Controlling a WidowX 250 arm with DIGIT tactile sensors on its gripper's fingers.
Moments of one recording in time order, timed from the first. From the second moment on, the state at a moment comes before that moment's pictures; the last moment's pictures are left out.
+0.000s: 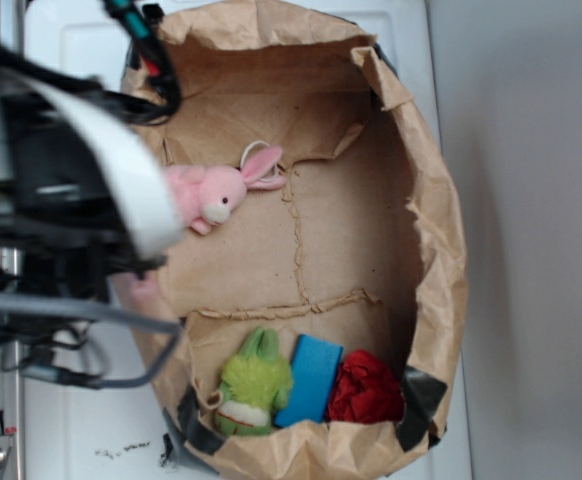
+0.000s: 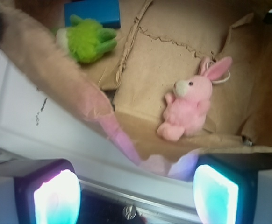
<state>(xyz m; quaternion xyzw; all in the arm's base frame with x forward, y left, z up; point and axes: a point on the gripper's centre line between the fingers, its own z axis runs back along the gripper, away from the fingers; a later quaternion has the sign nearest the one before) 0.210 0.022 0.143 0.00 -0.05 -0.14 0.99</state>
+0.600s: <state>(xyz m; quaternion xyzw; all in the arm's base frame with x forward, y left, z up) 0.237 0.059 0.150 -0.03 -0.02 -0.05 1.00</state>
